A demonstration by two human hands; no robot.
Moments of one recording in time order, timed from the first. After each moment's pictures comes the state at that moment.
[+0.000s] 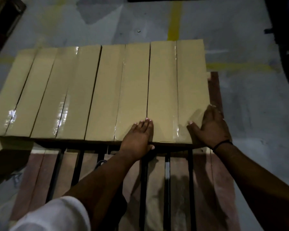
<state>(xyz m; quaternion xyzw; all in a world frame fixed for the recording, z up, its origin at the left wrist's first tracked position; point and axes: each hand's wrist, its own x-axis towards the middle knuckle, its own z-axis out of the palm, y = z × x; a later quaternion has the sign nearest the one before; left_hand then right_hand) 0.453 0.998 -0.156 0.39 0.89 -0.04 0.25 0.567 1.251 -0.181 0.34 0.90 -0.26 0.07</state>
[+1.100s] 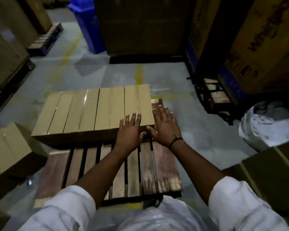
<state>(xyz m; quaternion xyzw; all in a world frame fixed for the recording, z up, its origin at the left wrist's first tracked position) 0.795 0.919 0.252 0.39 0.92 0.06 0.07 0.888 1.069 0.257 0.22 0.97 -0.08 -0.02</state>
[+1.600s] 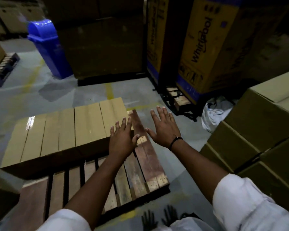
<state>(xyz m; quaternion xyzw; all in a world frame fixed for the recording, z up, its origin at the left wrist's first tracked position) 0.883 0.854 0.300 0.45 0.87 0.18 0.03 1.016 1.002 0.324 0.30 0.95 -0.02 -0.08</state>
